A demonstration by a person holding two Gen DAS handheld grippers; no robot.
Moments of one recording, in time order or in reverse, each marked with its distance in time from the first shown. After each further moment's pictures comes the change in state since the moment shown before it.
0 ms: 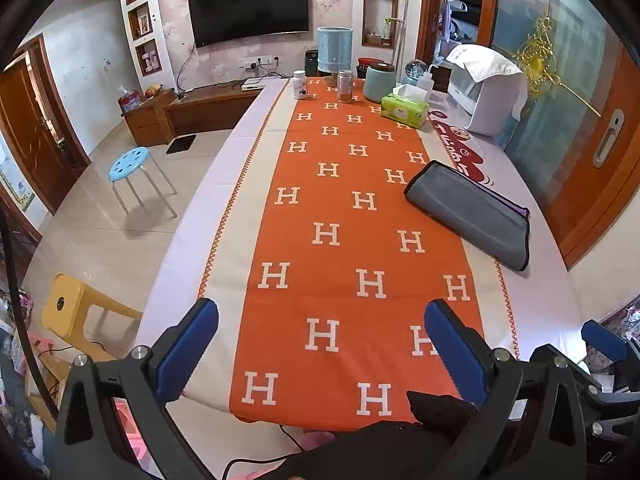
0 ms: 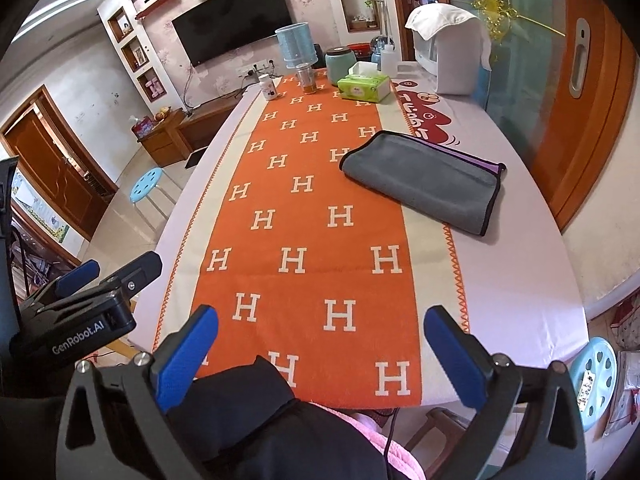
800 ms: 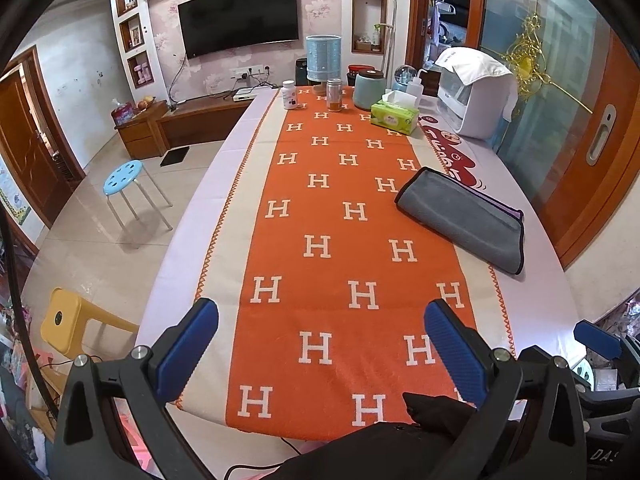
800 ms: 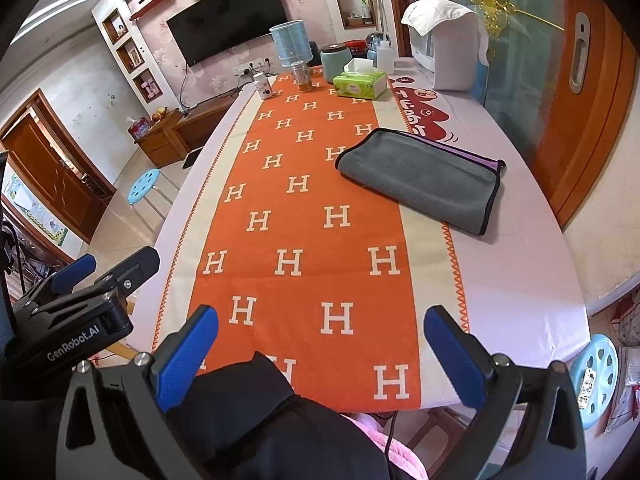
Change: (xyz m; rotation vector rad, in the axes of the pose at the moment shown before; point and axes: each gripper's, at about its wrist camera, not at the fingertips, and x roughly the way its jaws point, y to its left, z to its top) left arm 0.000 -0.012 0.008 0.030 -0.029 -0.016; right arm 0.006 -0.004 0.004 0.011 0.009 -0.004
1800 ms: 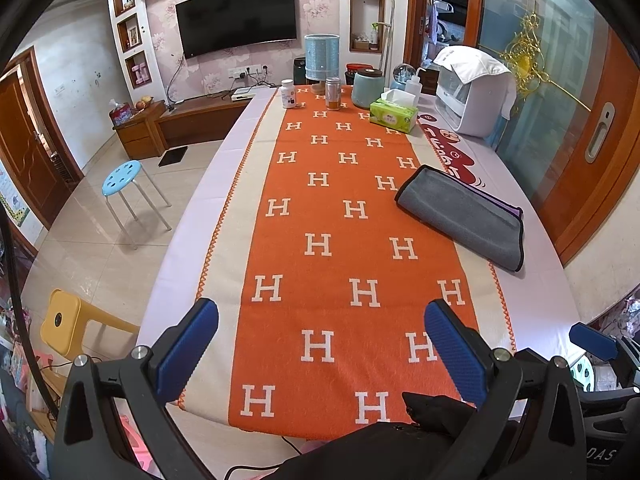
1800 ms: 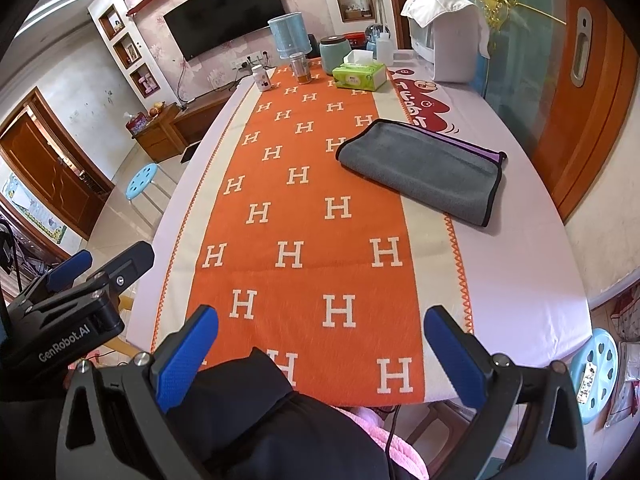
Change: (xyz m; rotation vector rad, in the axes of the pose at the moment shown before) left arm -0.001 -0.002 -0.001 -0.003 0.003 0.000; right arm 0.010 -0.001 -0.010 0.006 0.022 -0.004
